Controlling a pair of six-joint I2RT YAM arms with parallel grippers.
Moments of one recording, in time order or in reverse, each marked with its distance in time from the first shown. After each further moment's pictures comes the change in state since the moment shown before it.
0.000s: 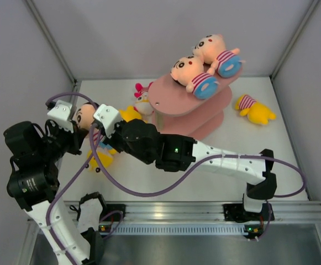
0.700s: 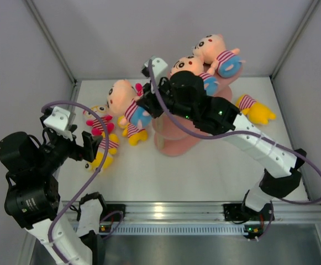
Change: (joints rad) left arm -0.002 -0.033 0.098 -0.010 0.072 -0.051; right arm -0.323 -0.152 0.034 -0.249 -0.378 0.220
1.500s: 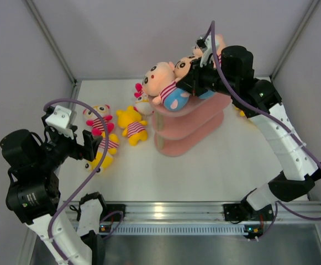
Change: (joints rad) left arm 0.000 -0.003 -0.042 -0.001 -0.016 0.012; right arm -0.455 -0.138 -0.029 -0.171 -0.329 0.169
